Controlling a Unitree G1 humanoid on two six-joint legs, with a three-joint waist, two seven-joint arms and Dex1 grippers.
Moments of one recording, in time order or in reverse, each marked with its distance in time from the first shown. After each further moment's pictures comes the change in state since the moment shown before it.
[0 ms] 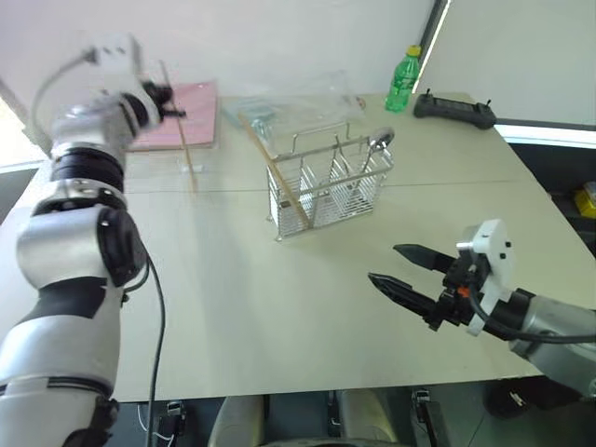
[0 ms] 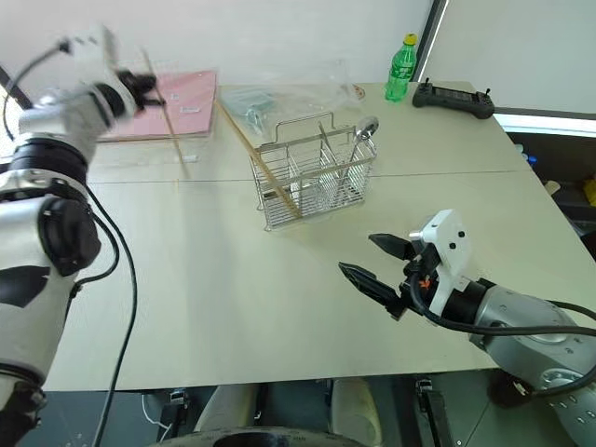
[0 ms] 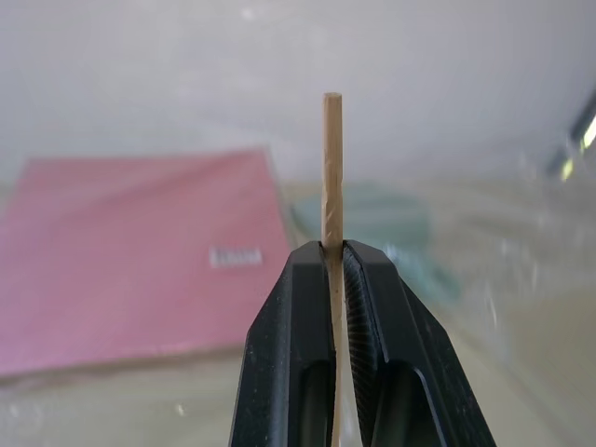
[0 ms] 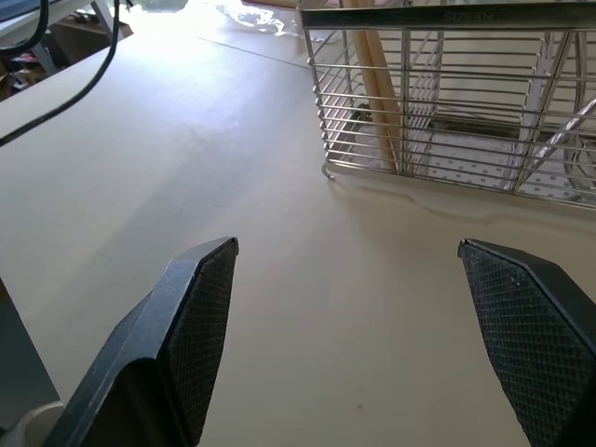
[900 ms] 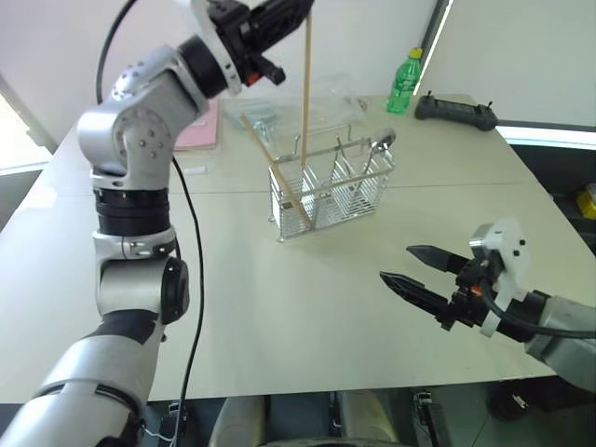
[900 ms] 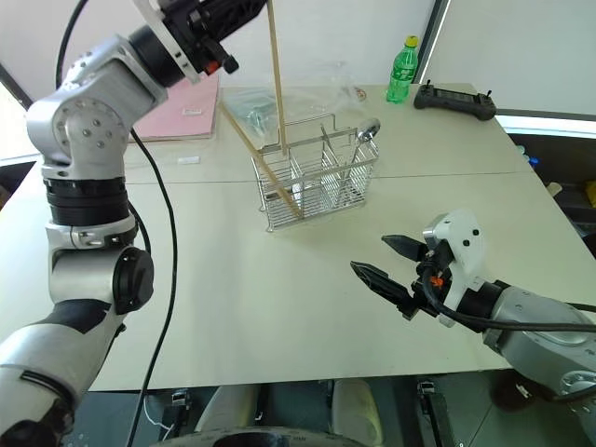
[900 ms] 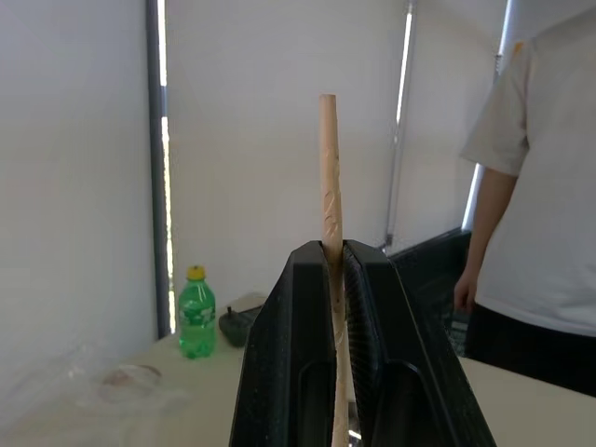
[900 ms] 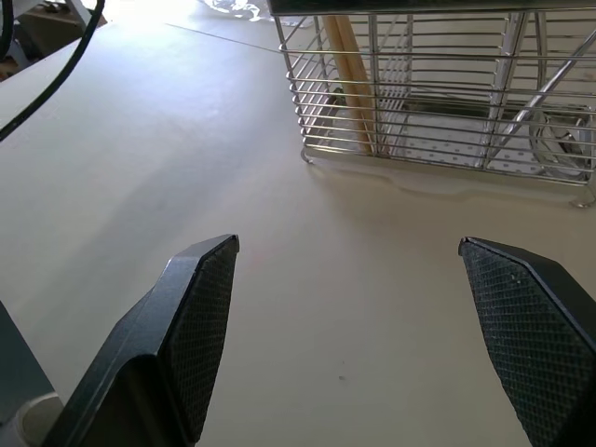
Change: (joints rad) left arm 0.318 -0.250 -0.220 -1.101 -0.449 0.461 -0.253; right arm 0.054 -0.043 -0.083 -0.006 0.084 0.027 -0.054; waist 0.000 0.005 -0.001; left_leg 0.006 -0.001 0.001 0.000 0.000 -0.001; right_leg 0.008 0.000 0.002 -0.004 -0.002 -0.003
